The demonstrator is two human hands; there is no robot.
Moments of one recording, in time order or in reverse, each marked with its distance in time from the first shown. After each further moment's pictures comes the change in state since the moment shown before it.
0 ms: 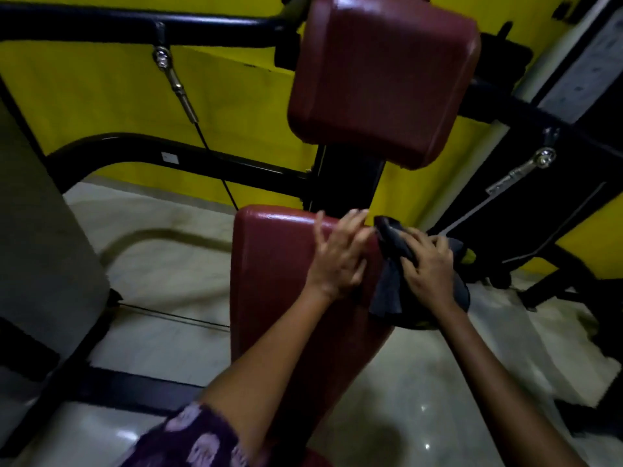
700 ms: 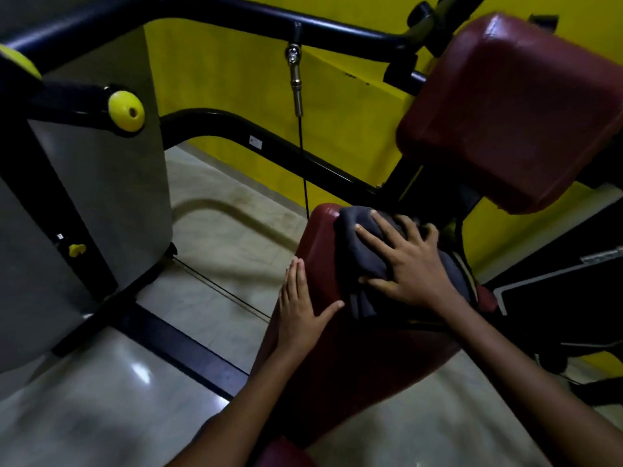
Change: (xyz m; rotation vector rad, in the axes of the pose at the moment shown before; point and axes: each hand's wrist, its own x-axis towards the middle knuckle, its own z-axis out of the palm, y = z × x) left_hand -0.131 -0.036 -0.050 -0.222 -0.113 -0.909; right_hand 0.059 -0.105 0.033 -0.365 -0.165 -0.761
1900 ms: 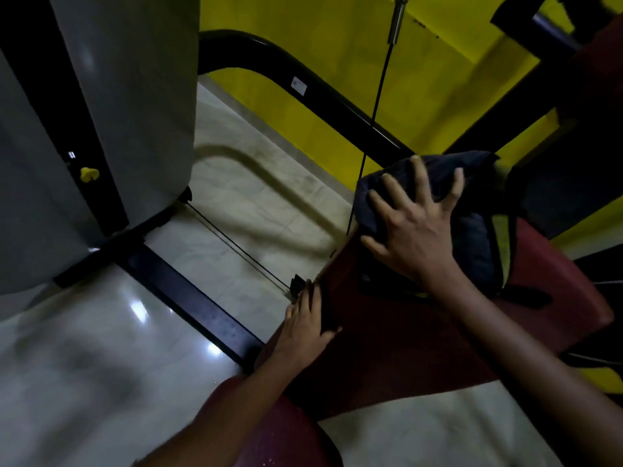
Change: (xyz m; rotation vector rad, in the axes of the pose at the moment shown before) left_hand -0.049 -0.120 0.021 0.163 -0.425 -0.138; right_hand 0.064 -0.109 0.019 -0.227 0.034 -0.020
